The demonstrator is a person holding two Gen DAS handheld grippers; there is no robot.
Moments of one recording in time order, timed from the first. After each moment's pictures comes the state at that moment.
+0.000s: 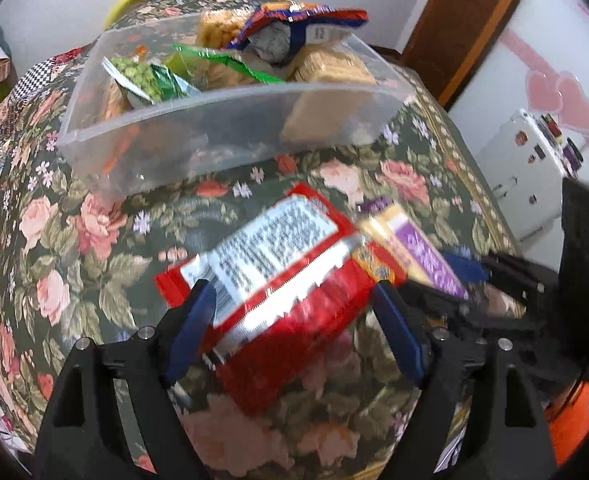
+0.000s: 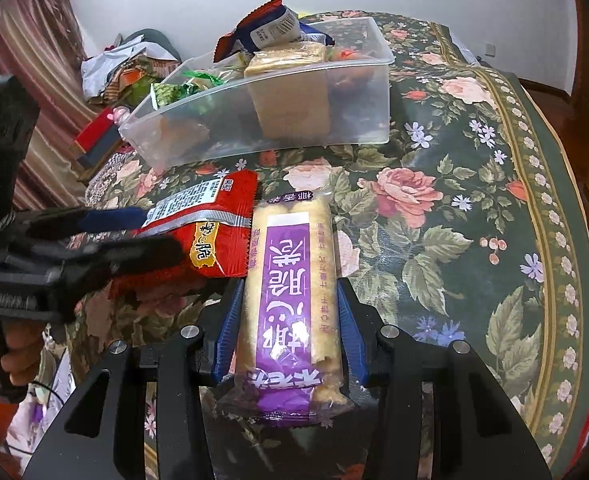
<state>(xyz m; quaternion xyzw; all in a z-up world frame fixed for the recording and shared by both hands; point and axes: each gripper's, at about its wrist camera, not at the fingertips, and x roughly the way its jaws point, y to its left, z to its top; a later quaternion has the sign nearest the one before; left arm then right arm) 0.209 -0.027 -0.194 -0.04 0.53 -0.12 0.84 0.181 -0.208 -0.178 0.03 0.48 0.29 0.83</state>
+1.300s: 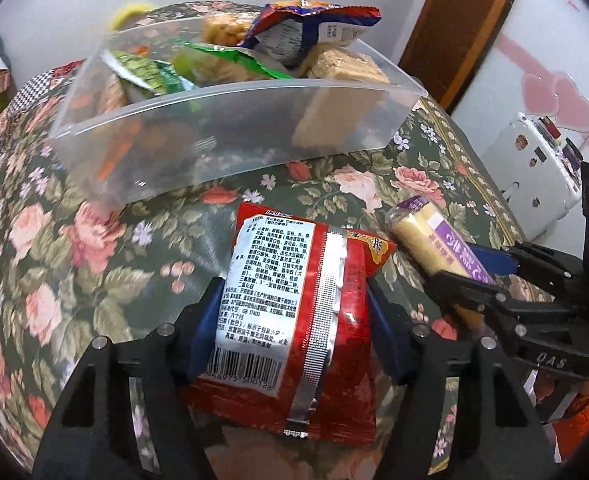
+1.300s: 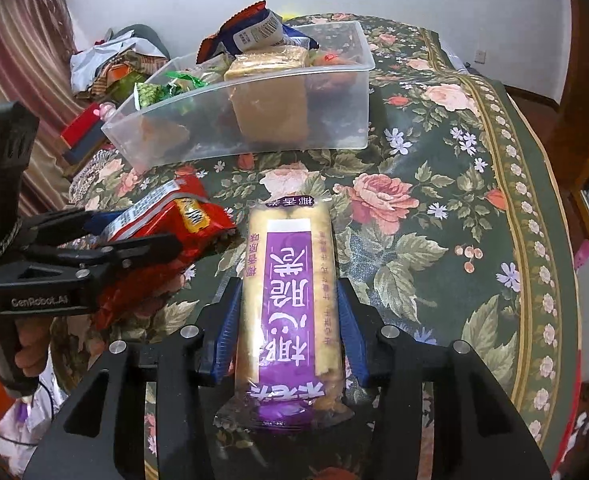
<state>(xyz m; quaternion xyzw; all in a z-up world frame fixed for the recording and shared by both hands) 0.209 -0.016 -0.206 -0.04 0.49 -0.12 0.86 0.183 -0.214 -0.177 0.00 0.47 0.26 0.84</state>
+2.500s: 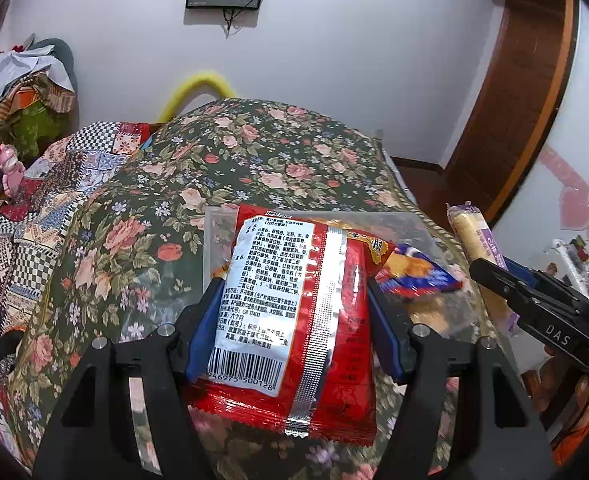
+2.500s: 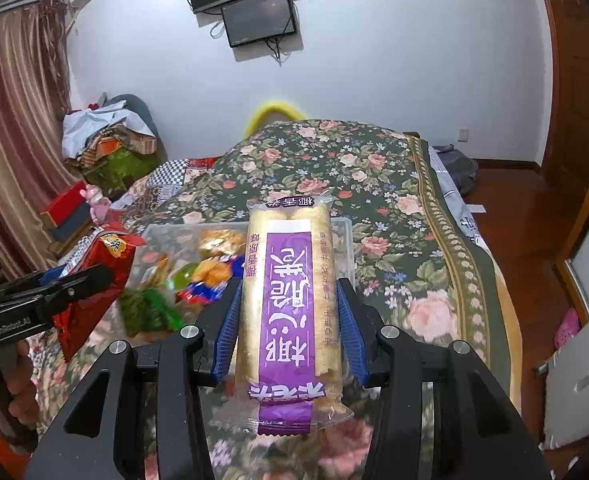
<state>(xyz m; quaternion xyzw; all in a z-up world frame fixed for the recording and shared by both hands) 0.290 0.055 -0.101 -0.09 0.36 -0.01 0.93 0.287 -0.188 -0.083 0.01 0.35 0.23 0.91</state>
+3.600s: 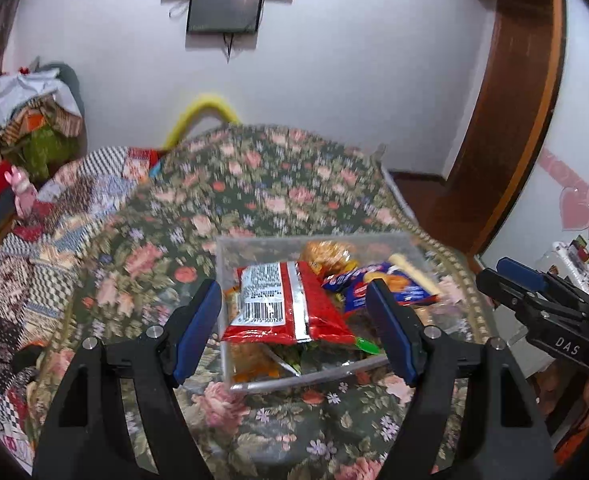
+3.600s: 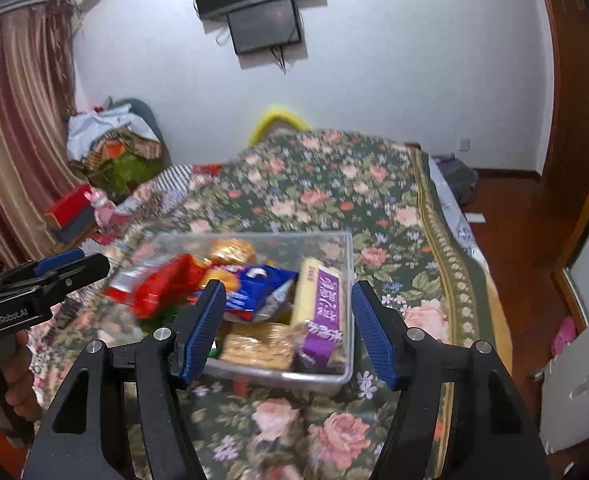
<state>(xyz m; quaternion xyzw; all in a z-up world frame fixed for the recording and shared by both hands) 0.250 0.048 -0.056 -0.07 0.32 0.00 0.95 0.264 -0.197 -0.049 0.01 0.32 0.24 0.91</state>
